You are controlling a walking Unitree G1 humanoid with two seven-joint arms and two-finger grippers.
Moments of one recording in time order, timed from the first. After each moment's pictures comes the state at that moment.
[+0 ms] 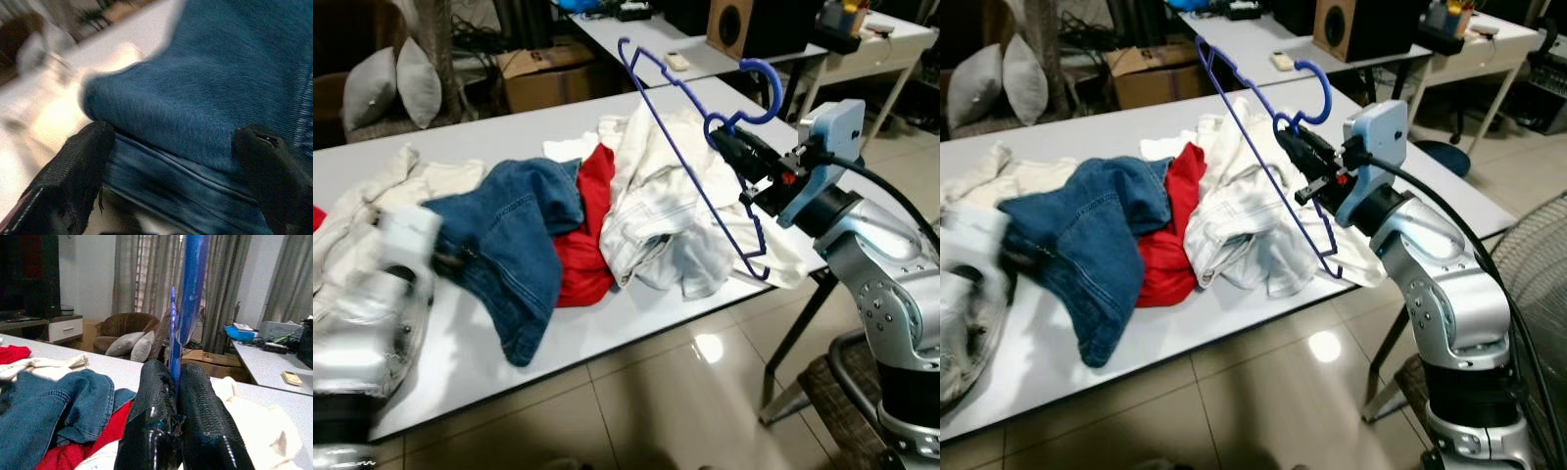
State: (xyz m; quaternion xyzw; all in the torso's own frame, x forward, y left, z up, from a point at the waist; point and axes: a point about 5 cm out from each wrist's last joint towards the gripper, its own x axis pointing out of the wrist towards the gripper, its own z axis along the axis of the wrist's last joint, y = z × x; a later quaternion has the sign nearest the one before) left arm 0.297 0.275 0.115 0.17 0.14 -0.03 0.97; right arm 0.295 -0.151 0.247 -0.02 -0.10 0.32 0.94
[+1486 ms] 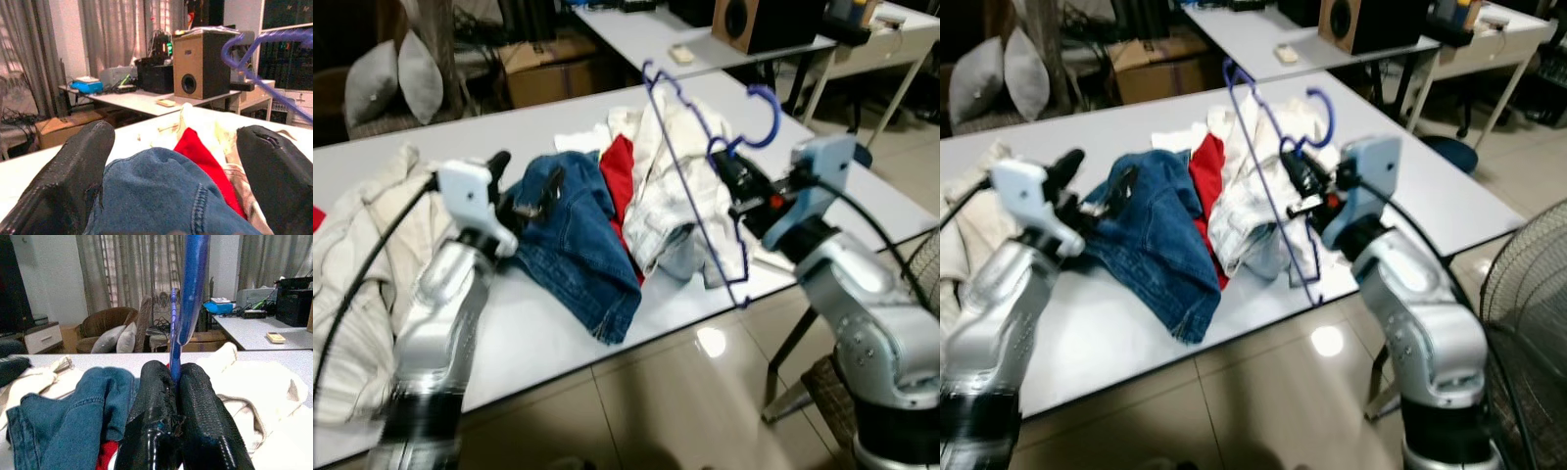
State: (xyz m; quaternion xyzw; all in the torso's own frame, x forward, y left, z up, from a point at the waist) left arm 0.293 0.181 0.188 0.01 -0.13 -0.15 0.98; right arm 0.279 -0.138 0.219 0.04 -0.06 0.25 0.97
